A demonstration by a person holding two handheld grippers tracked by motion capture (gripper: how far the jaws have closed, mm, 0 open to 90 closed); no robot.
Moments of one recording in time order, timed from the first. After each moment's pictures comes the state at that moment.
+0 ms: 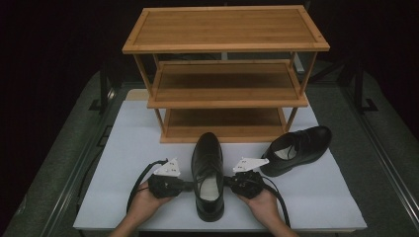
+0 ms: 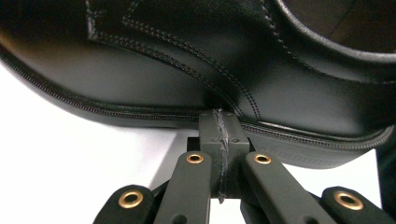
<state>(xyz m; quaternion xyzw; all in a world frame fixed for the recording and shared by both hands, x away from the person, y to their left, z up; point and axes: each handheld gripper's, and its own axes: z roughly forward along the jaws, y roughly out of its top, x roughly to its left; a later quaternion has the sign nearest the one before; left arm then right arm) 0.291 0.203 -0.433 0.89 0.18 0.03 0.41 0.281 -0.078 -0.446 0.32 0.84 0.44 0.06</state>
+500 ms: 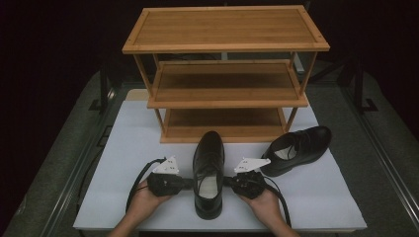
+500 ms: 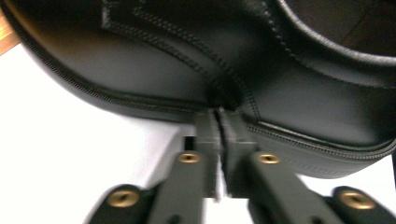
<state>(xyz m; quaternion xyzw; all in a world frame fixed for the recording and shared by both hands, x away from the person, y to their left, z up) 0.292 0.210 -0.433 0.89 0.20 0.03 0.41 0.279 -0.082 -0.443 0.31 0.84 0.44 0.06</state>
